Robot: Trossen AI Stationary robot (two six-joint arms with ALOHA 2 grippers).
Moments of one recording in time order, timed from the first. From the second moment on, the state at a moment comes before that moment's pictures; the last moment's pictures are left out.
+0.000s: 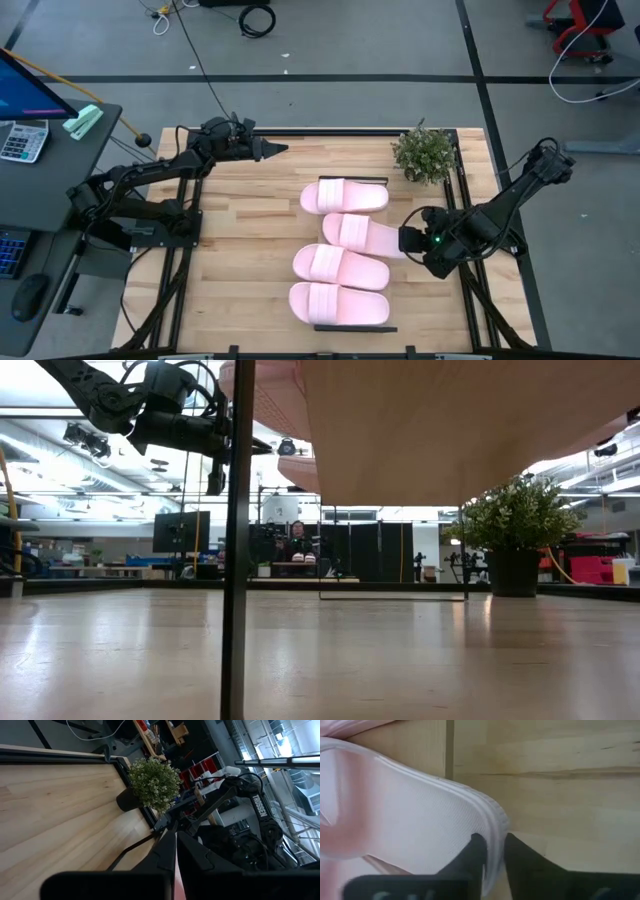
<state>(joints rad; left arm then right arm) 0.68 1.20 0.58 0.53 0.50 -0.97 0.65 1.18 1.01 -1.11 0.41 2.22</state>
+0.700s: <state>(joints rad) 0.68 1.20 0.58 0.53 0.50 -0.97 0.66 1.09 1.01 -1.12 0.53 2.06</state>
